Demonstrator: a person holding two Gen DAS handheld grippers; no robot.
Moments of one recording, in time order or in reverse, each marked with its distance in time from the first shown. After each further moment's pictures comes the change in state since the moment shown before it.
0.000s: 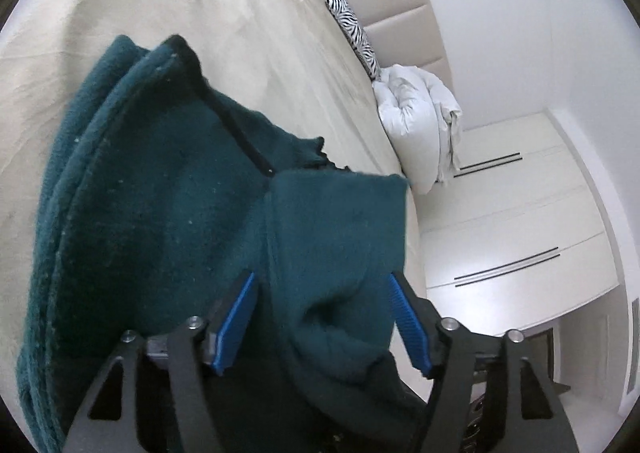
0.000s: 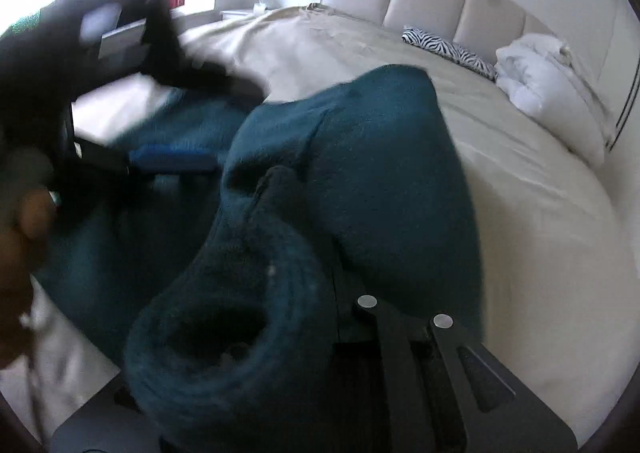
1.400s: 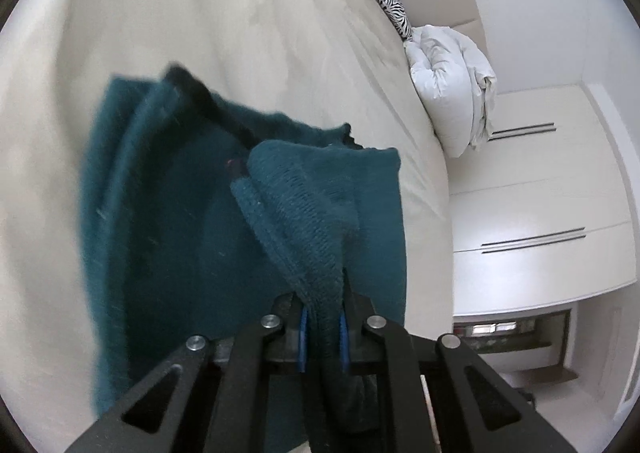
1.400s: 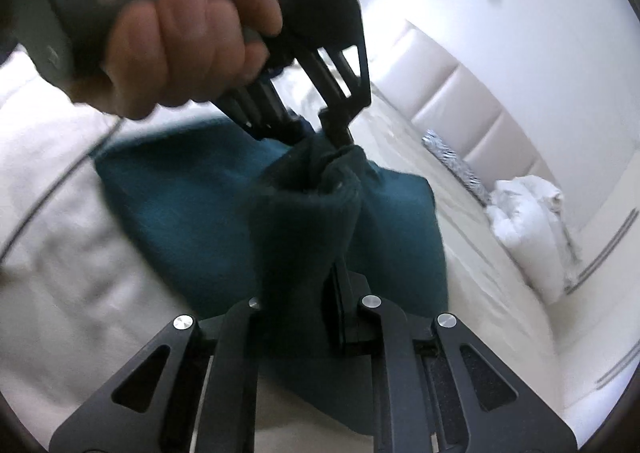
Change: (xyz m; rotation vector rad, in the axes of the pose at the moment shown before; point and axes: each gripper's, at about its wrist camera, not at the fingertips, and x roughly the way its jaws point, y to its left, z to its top) left arm -0.011 -0.007 0.037 0.004 0.177 0.149; right arm -0.096 0.082 -0.041 -0.372 -0.239 -0.013
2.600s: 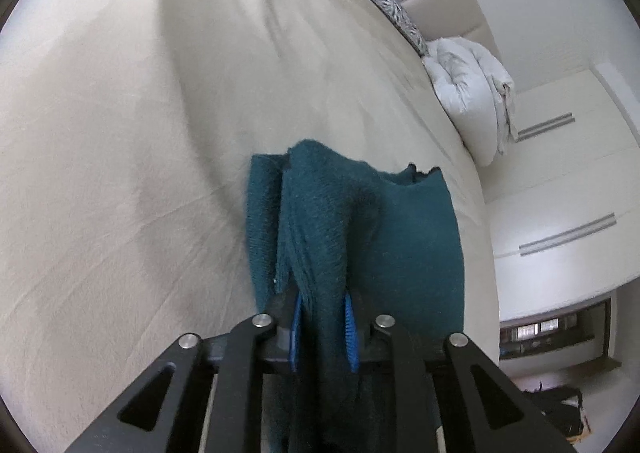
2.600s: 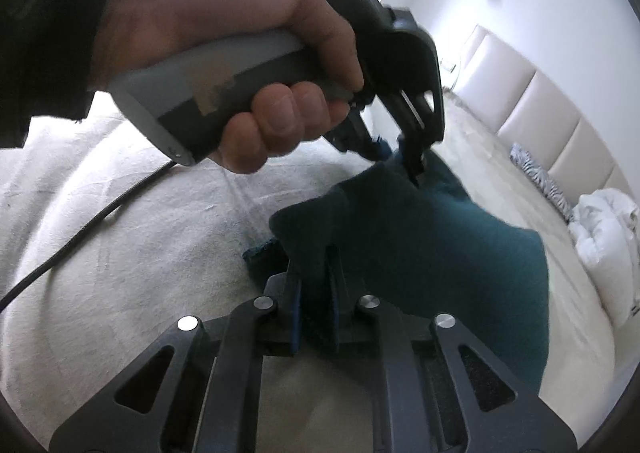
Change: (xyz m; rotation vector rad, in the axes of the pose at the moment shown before) left arm -0.047 0.053 0.005 0.076 -0.110 0.135; right arm 0.019 0.033 0.032 -0.028 0.009 0.274
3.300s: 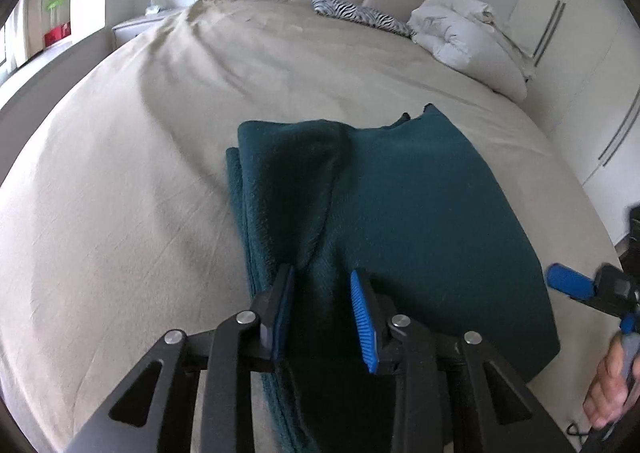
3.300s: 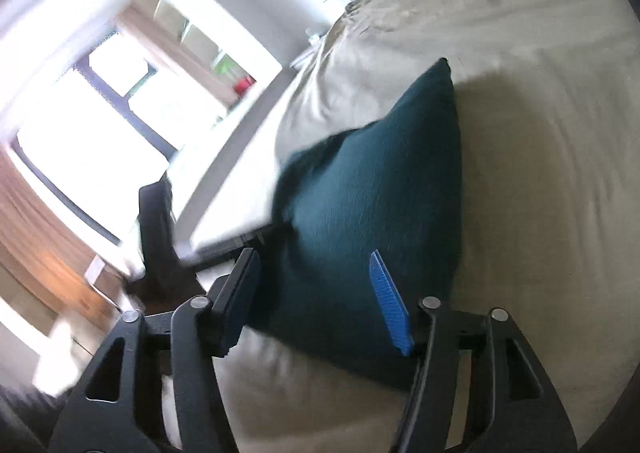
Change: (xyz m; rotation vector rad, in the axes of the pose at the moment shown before) left arm -0.001 -0.058 -0.084 0.451 -0.173 0.356; right arm 0.001 -0.259 -0.104 1.085 -0.067 0.549
